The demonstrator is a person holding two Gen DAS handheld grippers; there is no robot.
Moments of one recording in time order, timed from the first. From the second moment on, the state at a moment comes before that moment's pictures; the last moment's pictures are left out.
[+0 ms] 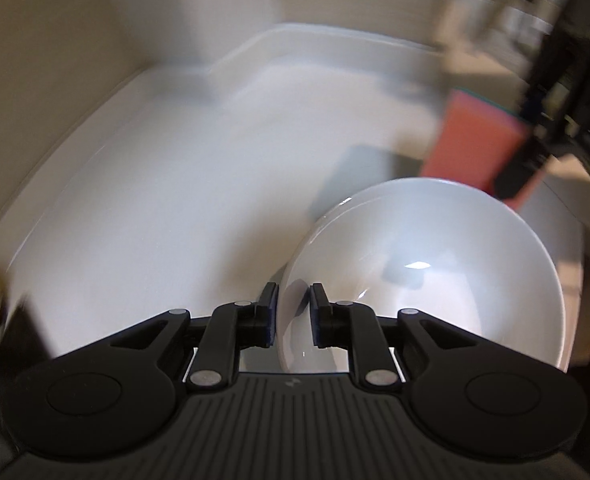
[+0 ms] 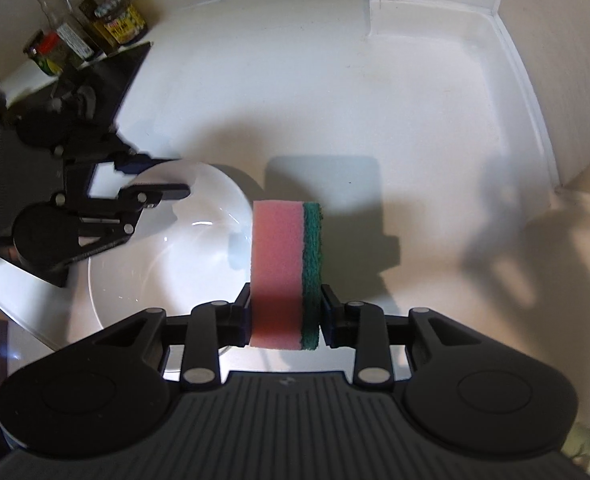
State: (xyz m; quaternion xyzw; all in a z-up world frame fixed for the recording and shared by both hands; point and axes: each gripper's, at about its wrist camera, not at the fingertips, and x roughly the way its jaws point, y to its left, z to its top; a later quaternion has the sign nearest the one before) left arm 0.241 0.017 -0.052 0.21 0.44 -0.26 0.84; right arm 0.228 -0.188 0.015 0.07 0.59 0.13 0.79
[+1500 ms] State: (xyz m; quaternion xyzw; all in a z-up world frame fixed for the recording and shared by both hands) left arm 0.225 0.025 -0.042 0.20 0.46 -0.21 0.84; right arm 0.218 -0.175 0.020 0.01 0.54 0.14 0.83
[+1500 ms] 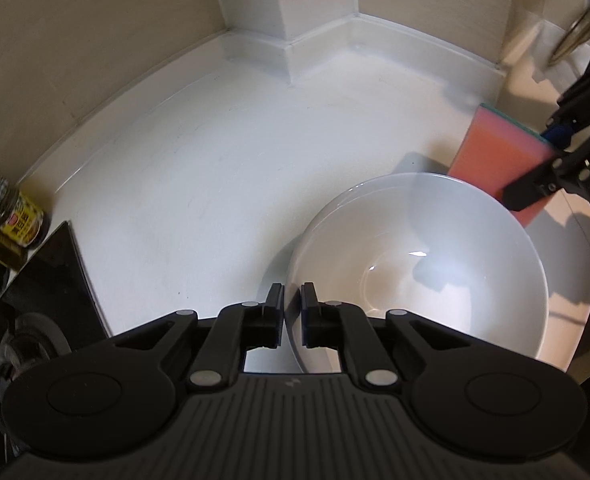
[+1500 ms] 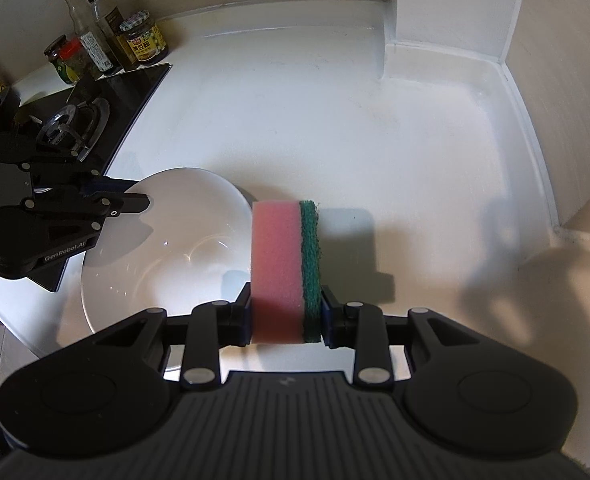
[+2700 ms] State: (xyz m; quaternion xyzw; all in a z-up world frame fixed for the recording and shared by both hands) left arm 0.198 0.044 -0.036 0.15 0.43 -0.21 0.86; right arm 0.231 -0.171 0.024 -0.04 0.54 0.17 0.82
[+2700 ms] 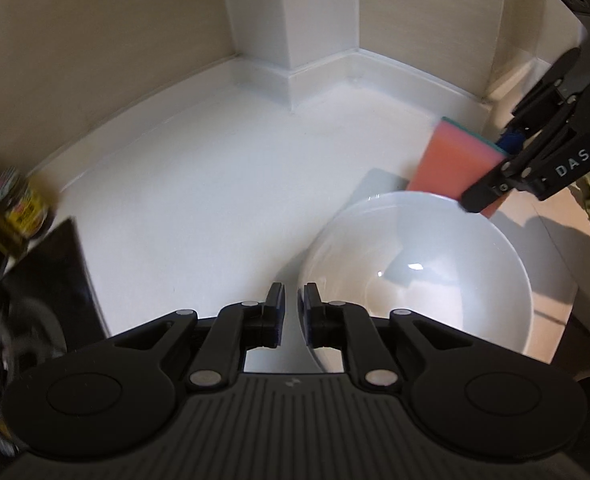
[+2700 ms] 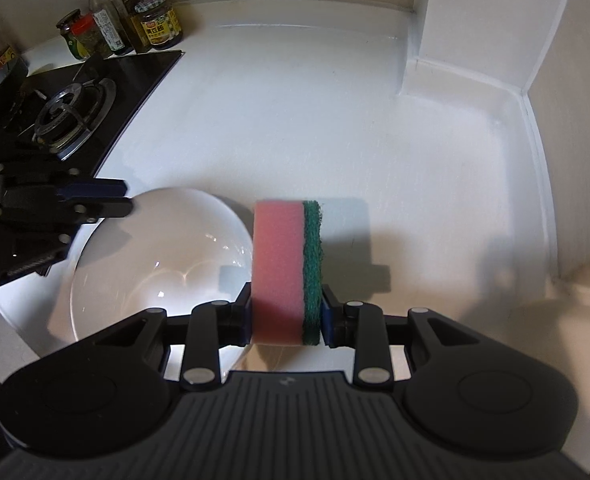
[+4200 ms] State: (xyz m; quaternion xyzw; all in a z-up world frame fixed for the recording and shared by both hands) left arm 0.242 0.016 -0.048 0.30 0.41 -0.29 0.81; right arm 0.227 -0.192 0.019 0.03 0.52 0.14 0.84
